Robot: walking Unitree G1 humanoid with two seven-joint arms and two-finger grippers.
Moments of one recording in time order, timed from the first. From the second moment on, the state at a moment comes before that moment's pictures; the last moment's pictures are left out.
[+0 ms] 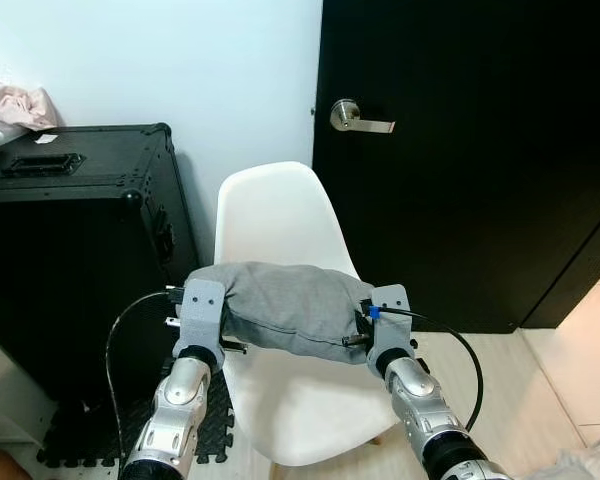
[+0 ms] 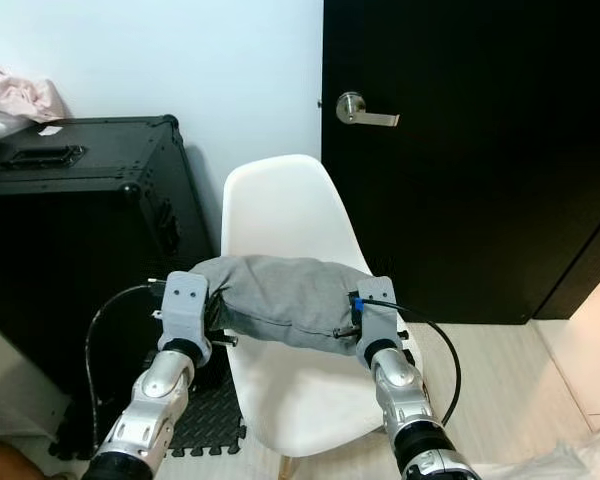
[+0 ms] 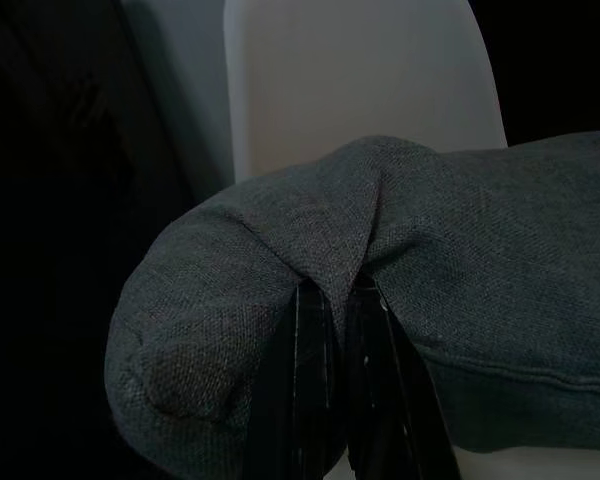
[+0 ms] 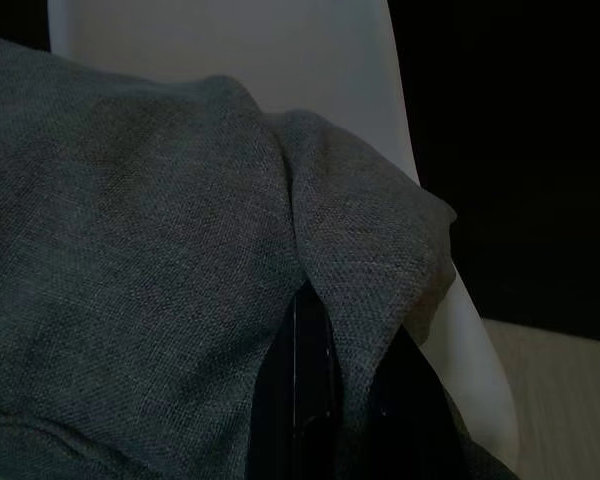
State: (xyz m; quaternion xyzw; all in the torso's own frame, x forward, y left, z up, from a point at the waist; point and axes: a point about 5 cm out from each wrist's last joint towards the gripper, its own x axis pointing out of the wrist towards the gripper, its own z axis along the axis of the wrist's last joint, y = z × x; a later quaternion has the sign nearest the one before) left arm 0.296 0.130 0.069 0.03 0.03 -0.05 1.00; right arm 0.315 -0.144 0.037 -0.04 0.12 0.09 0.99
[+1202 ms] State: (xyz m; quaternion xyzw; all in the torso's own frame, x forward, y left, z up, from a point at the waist) left arm 0.287 0.170 0.045 0.05 0.08 0.02 1.00; right arm 0.324 -0.134 0.045 -0.06 0.12 0.14 0.98
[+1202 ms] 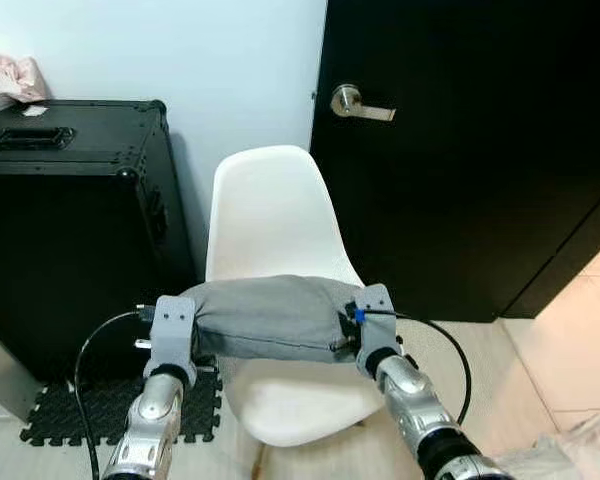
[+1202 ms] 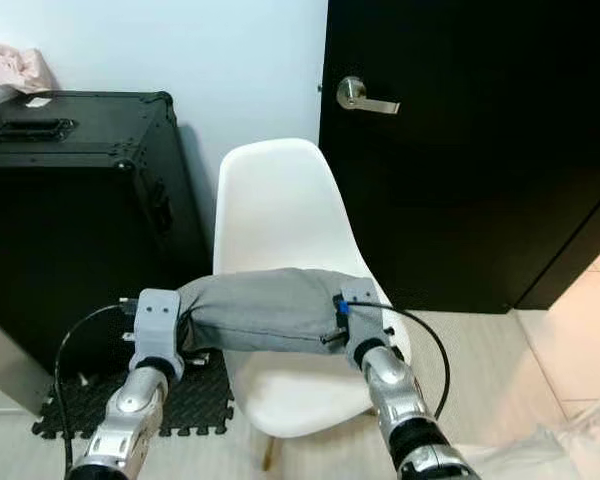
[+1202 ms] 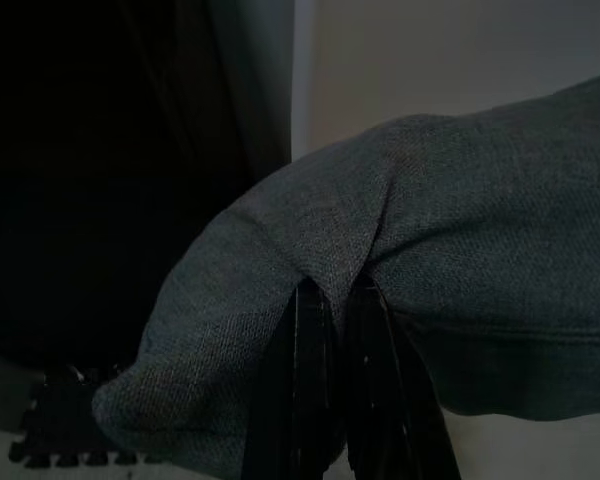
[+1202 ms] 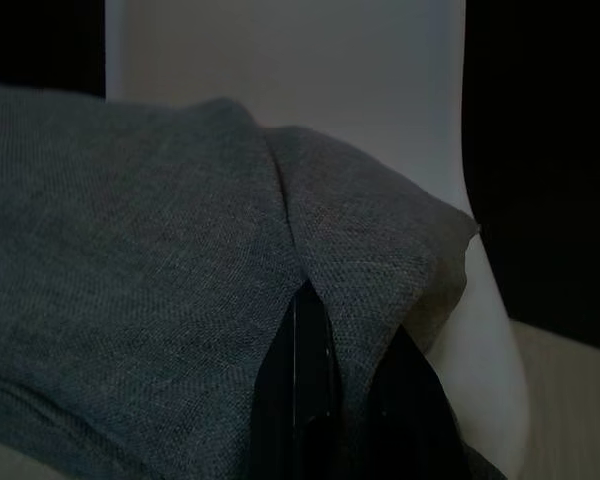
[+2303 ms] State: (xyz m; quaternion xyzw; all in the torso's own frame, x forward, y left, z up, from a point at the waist) left arm 0.322 0.159 0.088 0.09 0.00 -0.01 1.00; right arm 0.345 -0.136 0.069 -0.02 0.08 0.09 0.99
